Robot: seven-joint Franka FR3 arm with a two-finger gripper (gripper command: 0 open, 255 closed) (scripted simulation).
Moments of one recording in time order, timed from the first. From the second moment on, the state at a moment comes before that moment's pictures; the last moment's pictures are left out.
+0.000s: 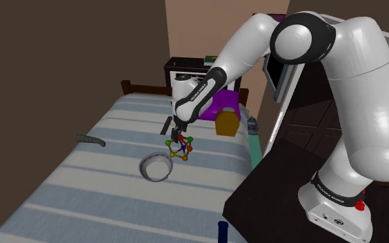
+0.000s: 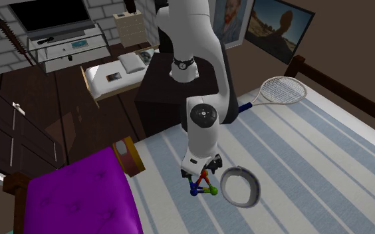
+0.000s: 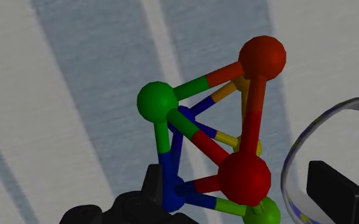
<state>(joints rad) 0.11 0.64 0.10 -1.91 -0.05 2.63 -0.13</state>
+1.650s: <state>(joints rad) 0.11 0.62 0.10 -1.91 -0.05 2.61 -0.13</state>
